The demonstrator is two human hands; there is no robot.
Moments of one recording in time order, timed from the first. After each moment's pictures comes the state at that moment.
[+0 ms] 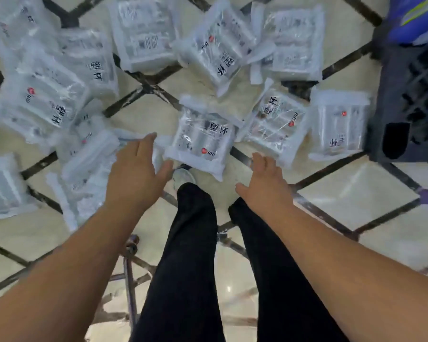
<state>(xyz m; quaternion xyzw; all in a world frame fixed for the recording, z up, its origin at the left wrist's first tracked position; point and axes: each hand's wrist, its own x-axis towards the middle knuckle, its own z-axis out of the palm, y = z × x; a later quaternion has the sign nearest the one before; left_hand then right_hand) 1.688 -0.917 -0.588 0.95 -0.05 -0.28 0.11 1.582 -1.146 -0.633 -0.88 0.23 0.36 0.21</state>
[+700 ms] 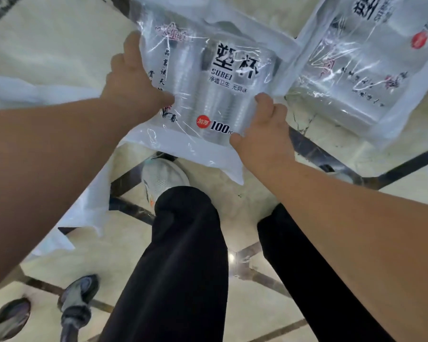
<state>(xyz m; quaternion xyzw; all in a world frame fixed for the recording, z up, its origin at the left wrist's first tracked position) 1.761 -0.914 -1.051 0.91 0.01 -0.37 0.15 1.606 -1.088 -1.042 -0.85 0.32 0.31 0.28</state>
